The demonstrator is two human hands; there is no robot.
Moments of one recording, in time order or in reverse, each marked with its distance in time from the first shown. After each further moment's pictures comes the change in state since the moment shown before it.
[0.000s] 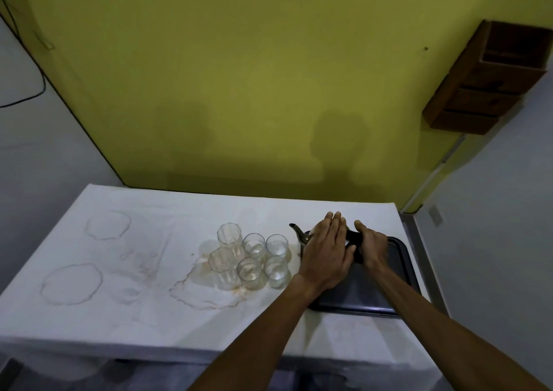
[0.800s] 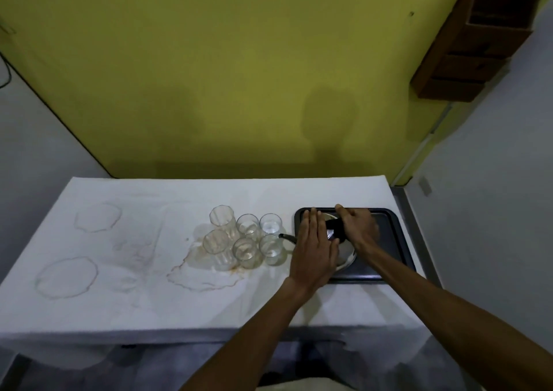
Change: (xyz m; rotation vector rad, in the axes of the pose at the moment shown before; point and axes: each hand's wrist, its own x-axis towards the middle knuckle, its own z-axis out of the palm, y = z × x) left_hand -0.053 0.015 0.005 -0.176 0.006 -0.172; right_hand -0.019 0.016 -0.002 -0.423 -0.041 -0.247
